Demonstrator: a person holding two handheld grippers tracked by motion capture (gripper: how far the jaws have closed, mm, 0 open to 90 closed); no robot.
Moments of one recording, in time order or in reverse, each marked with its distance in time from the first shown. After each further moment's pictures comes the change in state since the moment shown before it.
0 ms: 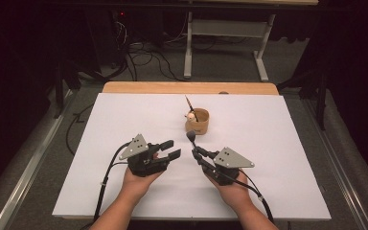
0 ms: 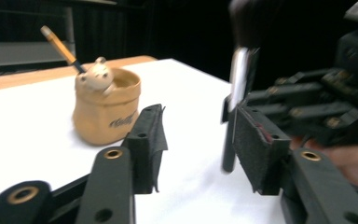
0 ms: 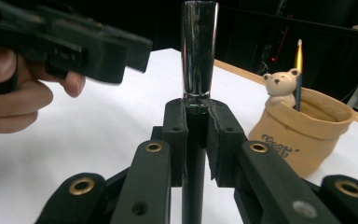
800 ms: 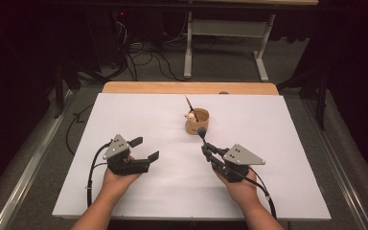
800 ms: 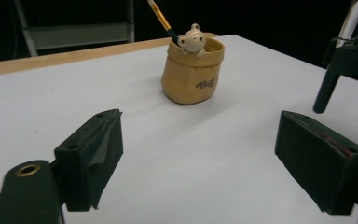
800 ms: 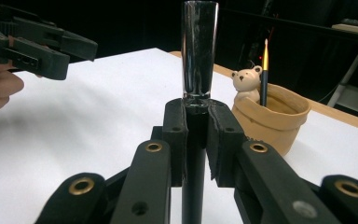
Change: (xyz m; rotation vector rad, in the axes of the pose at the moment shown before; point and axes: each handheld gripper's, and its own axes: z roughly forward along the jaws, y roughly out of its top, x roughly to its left) left arm 0.033 -0.013 -0.040 0.076 0.229 0.020; right arm -0.019 0.001 -0.015 0.006 -0.038 0.010
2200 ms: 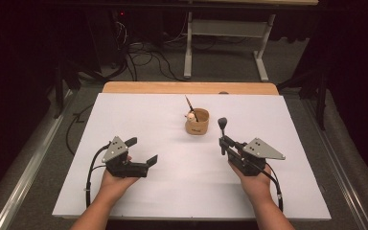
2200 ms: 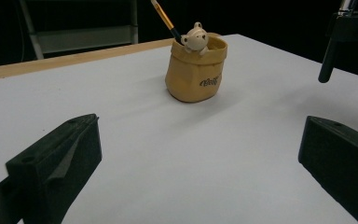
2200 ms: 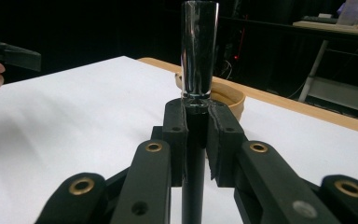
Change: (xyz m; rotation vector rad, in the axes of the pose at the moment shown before) left arm -0.001 -0.004 -0.004 -0.008 0.005 0.011; right arm -0.038 -0.002 -0.022 -0.019 -0.092 0.075
